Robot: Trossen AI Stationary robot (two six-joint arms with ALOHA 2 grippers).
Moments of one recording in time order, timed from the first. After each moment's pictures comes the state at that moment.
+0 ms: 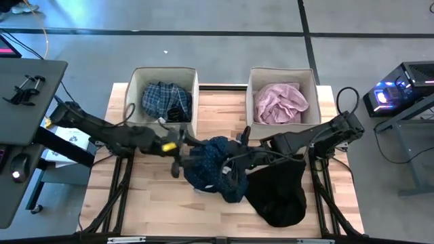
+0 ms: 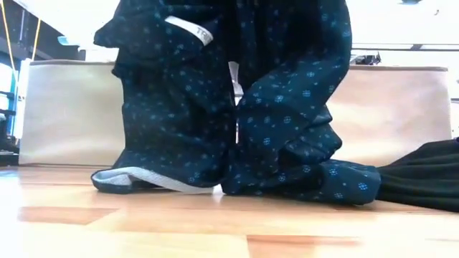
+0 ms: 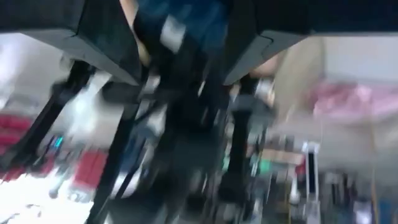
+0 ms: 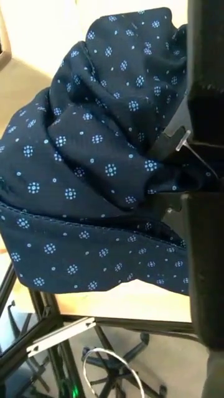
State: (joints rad) left arm -0.32 1.17 0.87 0.27 -0.26 -0.17; right arm 0.33 1.66 1.55 -0.61 0.32 0.49
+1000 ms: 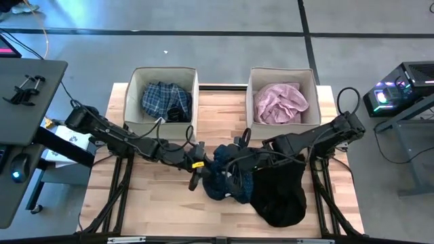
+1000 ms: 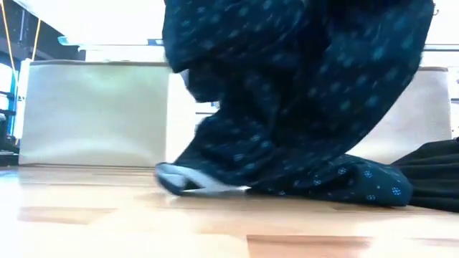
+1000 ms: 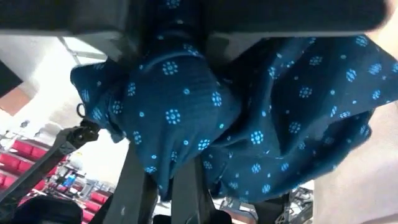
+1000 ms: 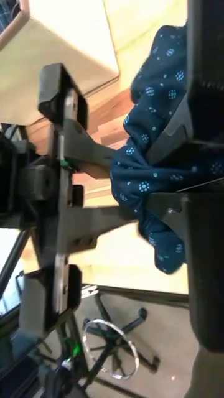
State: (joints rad) left arm -0.32 1.46 0.87 0.34 -0.14 -0.37; right arm 0.34 1.66 1.55 -0.52 0.28 0.45
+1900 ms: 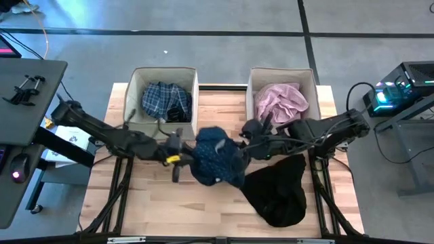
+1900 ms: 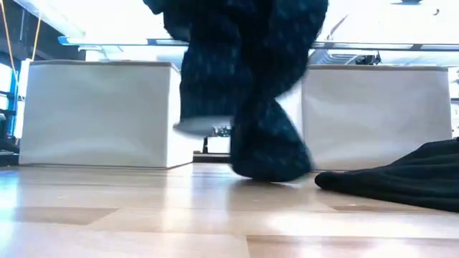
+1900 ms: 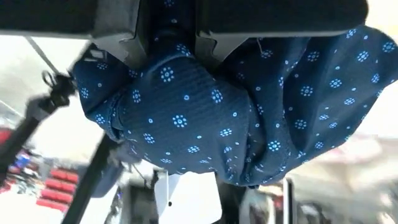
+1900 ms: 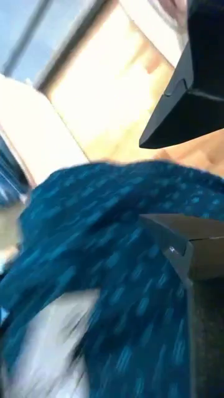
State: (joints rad) left arm -0.41 1.16 0.89 0.11 -0.42 -0.27; right arm 0.33 1.59 1.76 -1.05 0.57 0.77
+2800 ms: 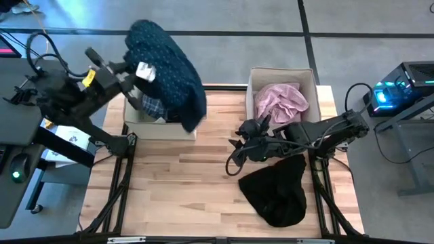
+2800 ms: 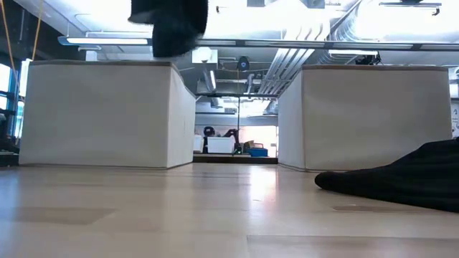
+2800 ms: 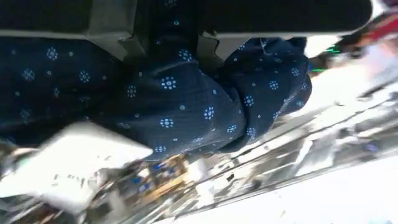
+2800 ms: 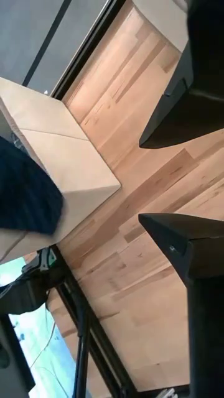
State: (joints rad) left arm -0.37 1.06 1.66 -0.28 -1.12 0.78; right arm 0.33 1.60 1.72 -0.94 0.64 0.75
